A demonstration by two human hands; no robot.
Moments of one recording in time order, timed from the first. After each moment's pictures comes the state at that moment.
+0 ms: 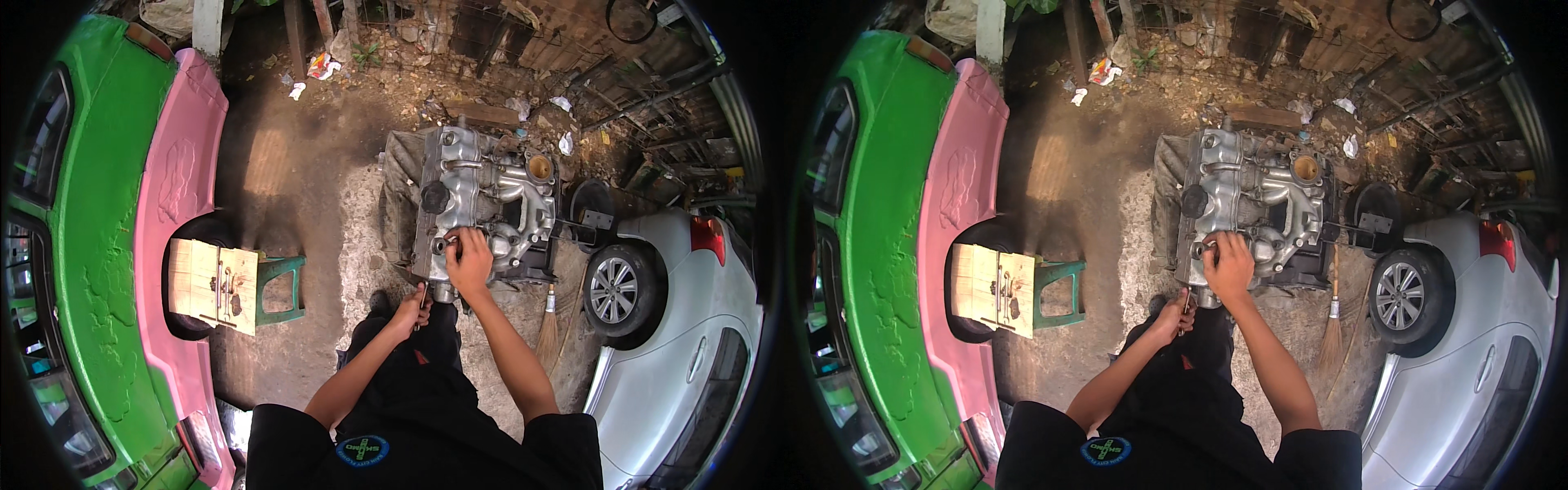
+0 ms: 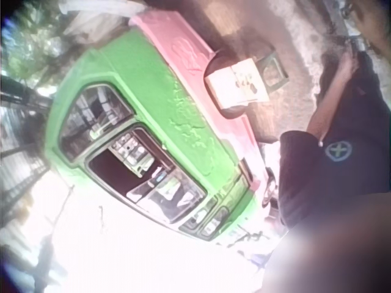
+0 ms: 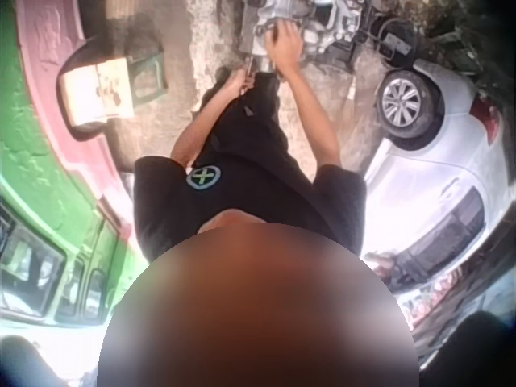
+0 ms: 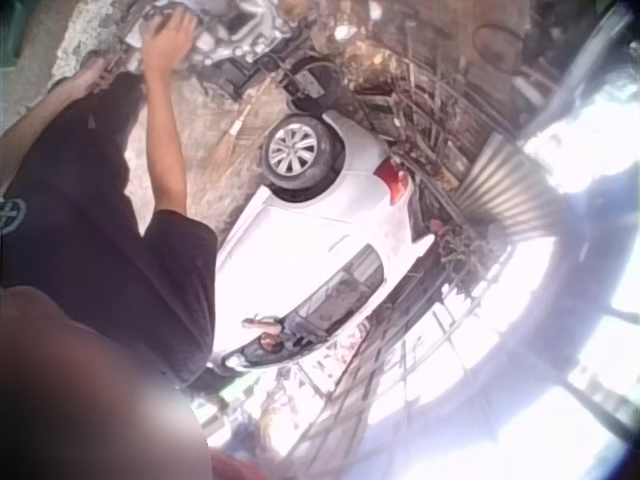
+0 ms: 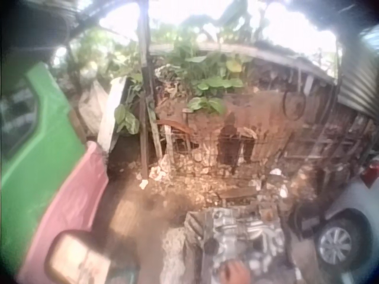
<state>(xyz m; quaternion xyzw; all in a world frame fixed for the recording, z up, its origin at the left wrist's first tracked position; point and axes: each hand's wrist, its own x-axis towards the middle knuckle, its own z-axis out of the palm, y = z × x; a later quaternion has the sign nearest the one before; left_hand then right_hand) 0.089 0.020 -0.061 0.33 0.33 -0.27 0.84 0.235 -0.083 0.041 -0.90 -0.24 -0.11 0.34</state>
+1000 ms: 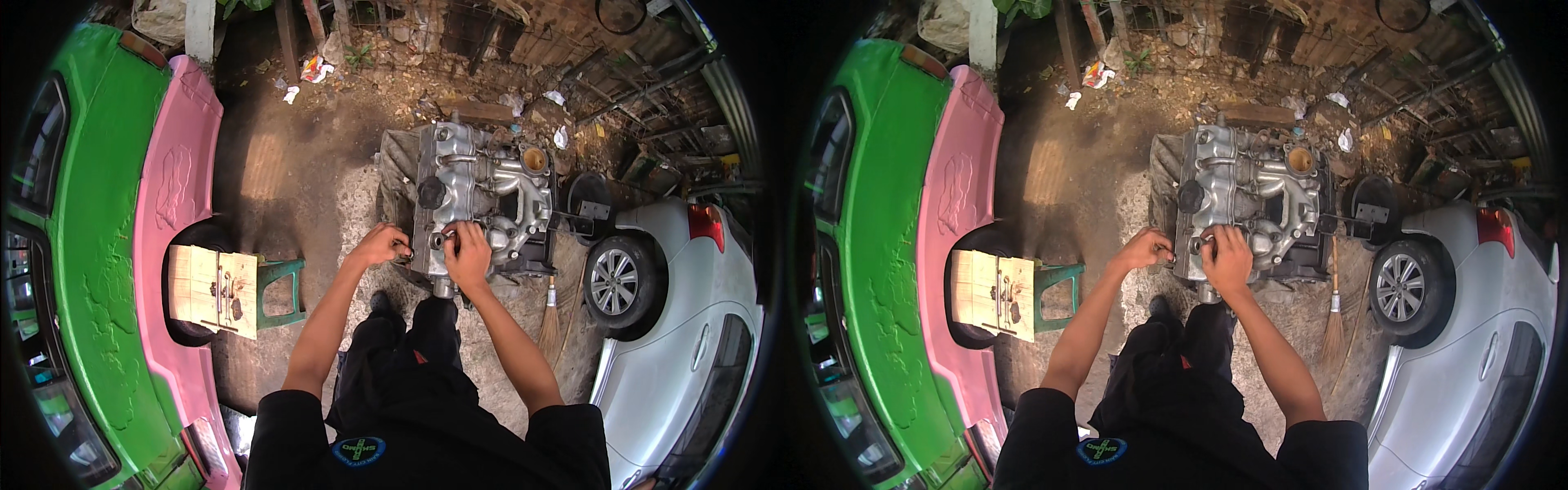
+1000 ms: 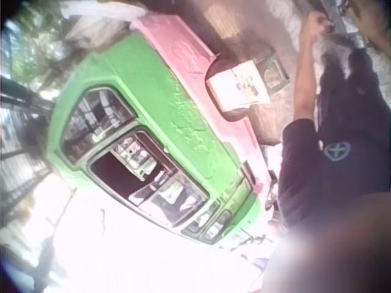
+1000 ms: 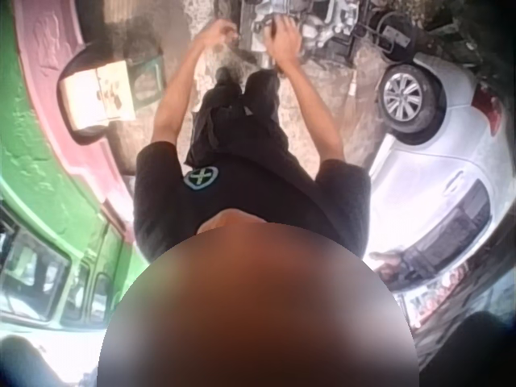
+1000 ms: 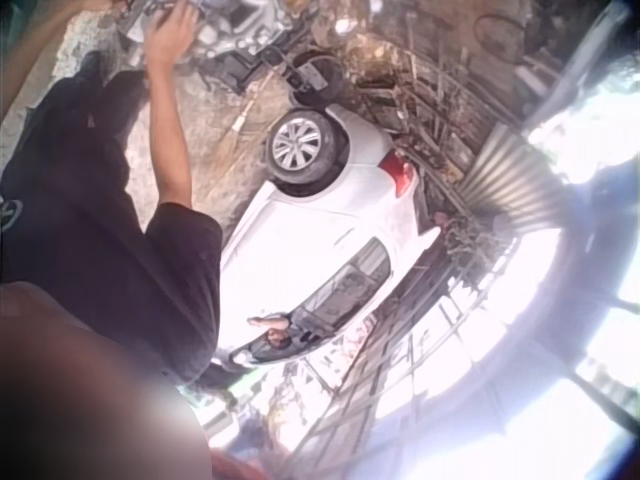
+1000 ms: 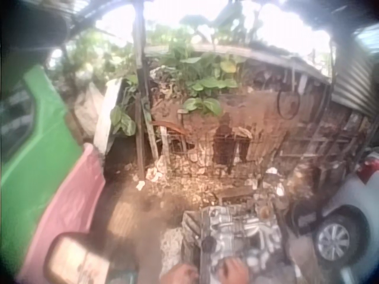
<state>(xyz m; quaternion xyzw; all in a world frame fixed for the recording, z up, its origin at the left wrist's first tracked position) 0.207 0.156 -0.063 0.88 -0.17 -0.05 0.45 0.234 -0.082 0.043 -0.90 -0.24 -0.11 0.34</state>
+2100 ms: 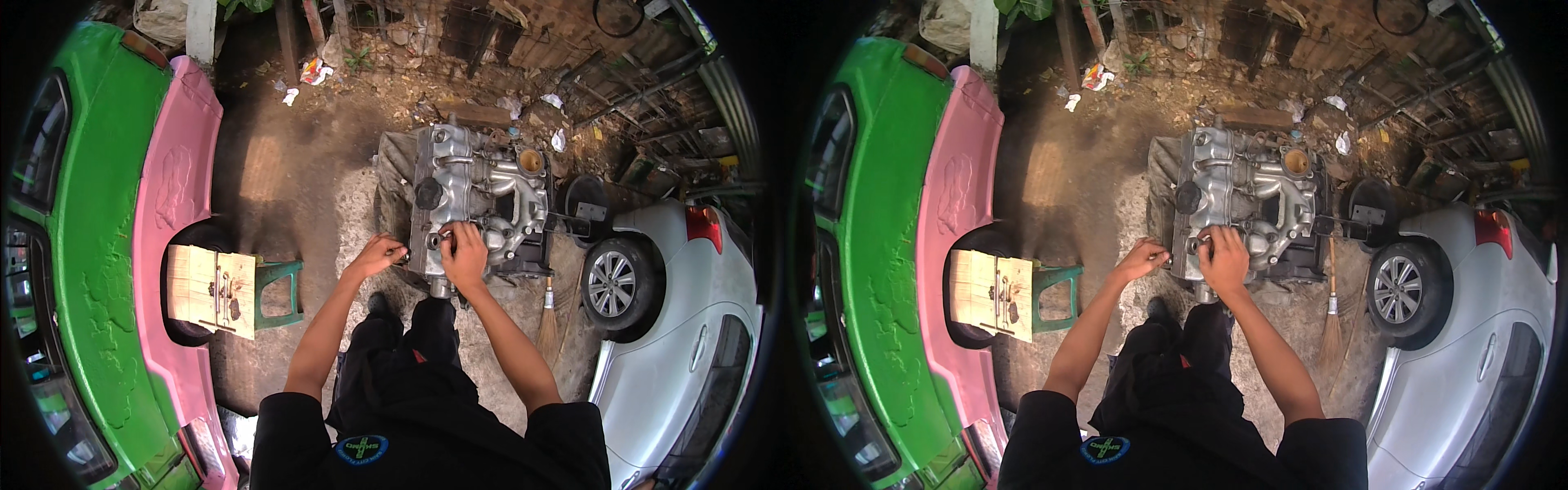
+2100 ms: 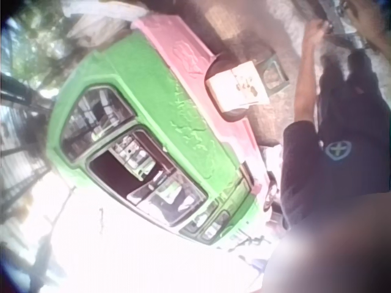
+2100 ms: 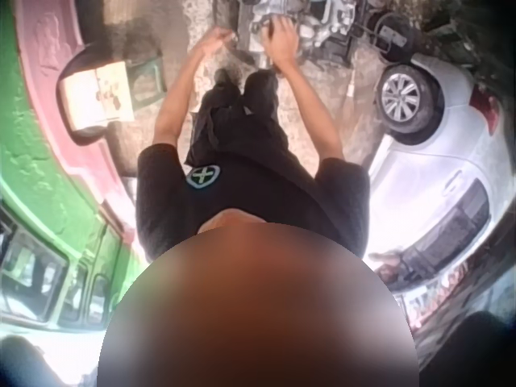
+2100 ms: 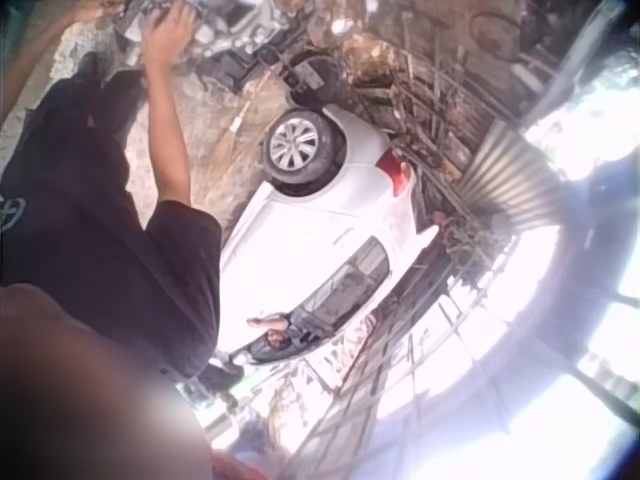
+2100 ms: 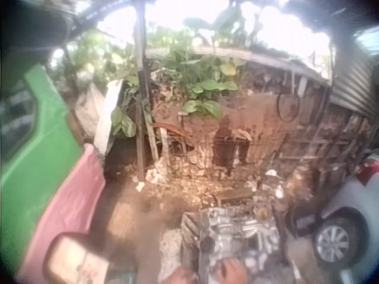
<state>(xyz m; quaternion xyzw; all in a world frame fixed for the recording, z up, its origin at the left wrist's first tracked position) 0.177 0.144 -0.076 0.88 -0.05 -0.09 0.47 0.234 -0.083 0.042 -0.90 -0.24 -0.11 0.35</state>
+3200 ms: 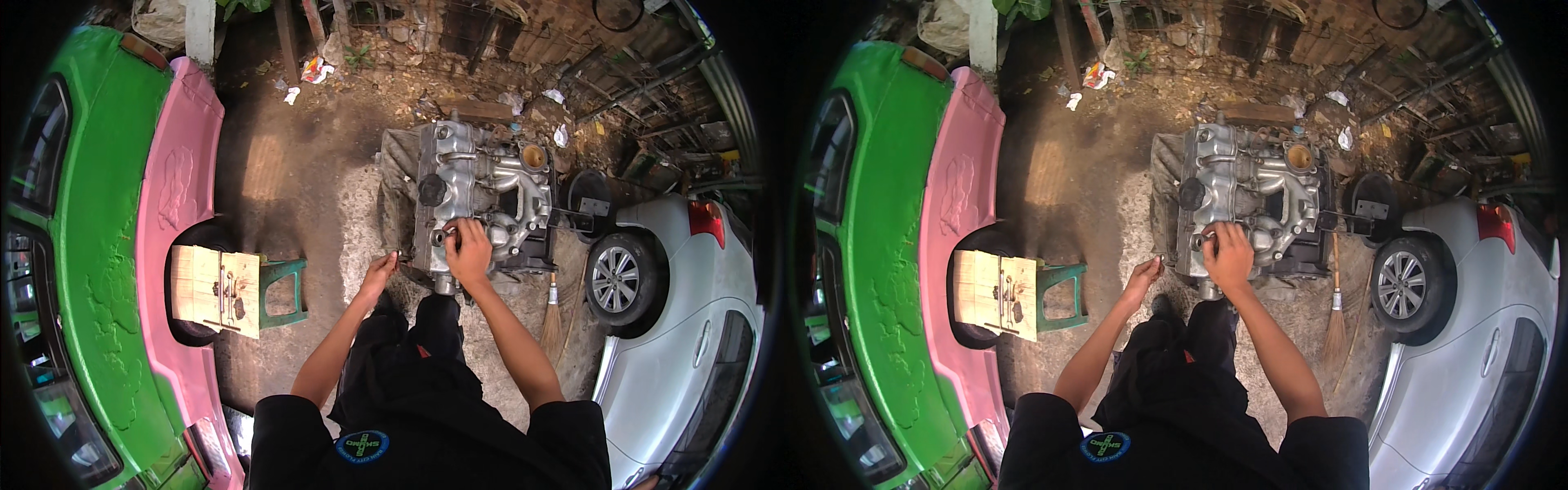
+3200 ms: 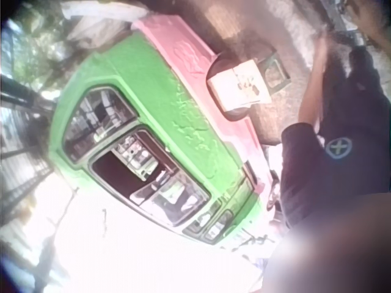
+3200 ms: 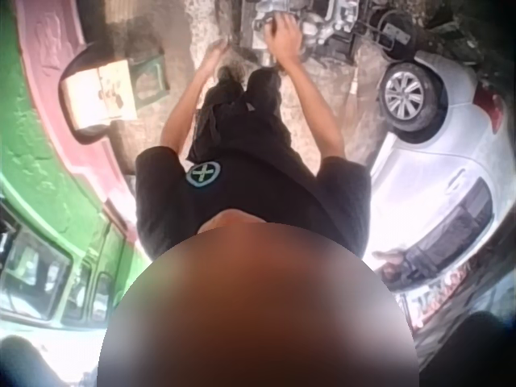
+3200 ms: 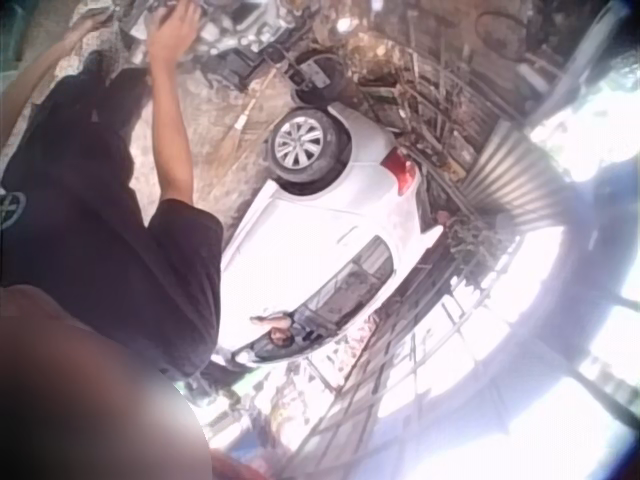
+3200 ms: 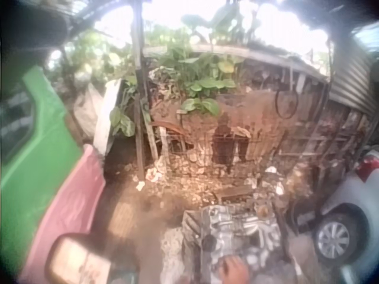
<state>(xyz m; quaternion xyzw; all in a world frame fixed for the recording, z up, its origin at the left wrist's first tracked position) 0.115 0.104 -0.082 0.60 0.24 -0.09 0.76 0.234 -0.083 0.039 -0.90 -0.24 -0.12 0.34</state>
